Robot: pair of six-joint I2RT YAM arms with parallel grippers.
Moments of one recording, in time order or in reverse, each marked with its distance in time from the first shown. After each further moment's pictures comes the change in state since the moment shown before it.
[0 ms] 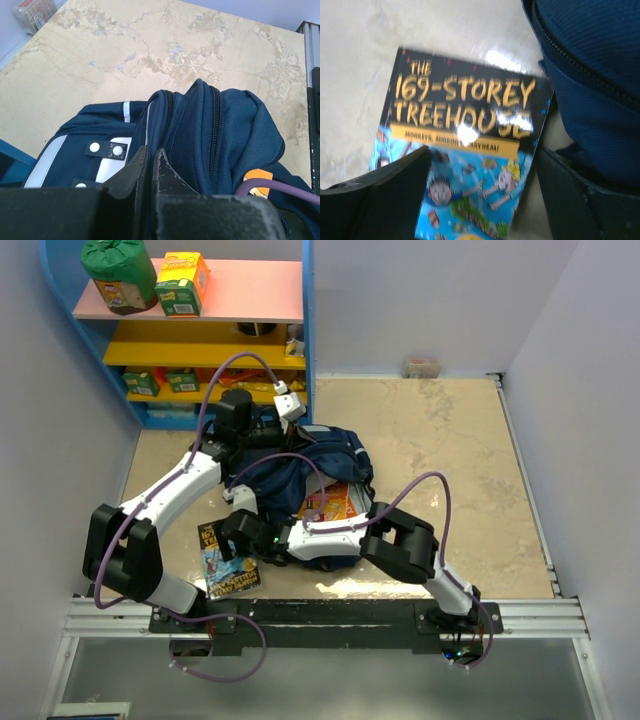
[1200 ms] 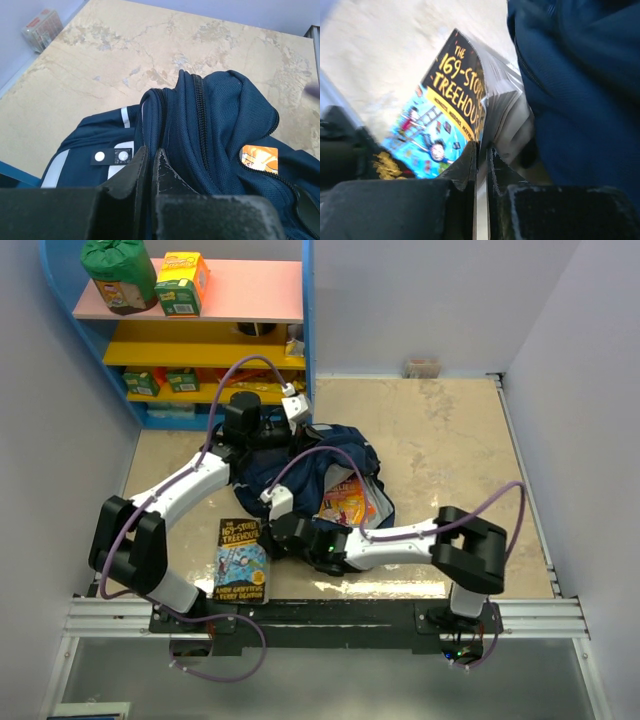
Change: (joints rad) left arm -0.034 0.043 -0.019 0.145 -0.038 0.001; right arm 0.001 -0.366 -0.450 0.269 -0.073 -0.083
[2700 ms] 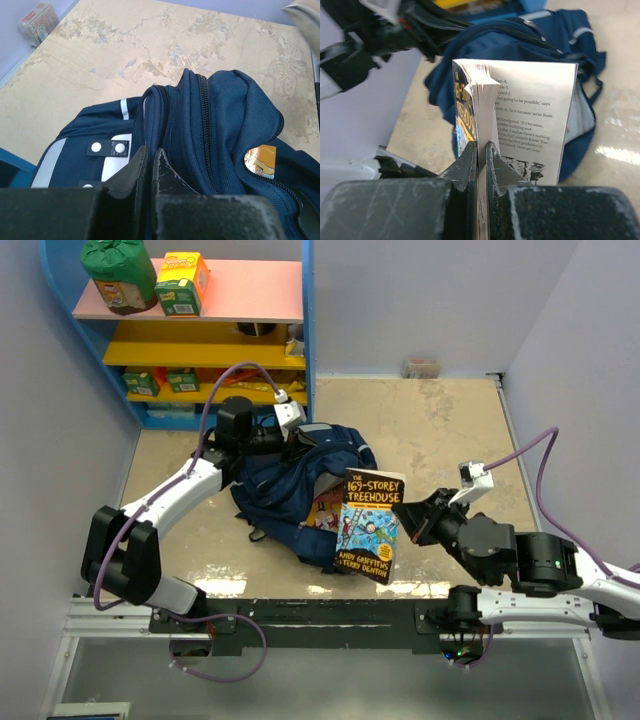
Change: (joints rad) left arm 0.027 -0.051 -0.052 -0.042 0.037 0.033; right arm 0.117 -1.176 0.002 -0.985 0.515 0.300
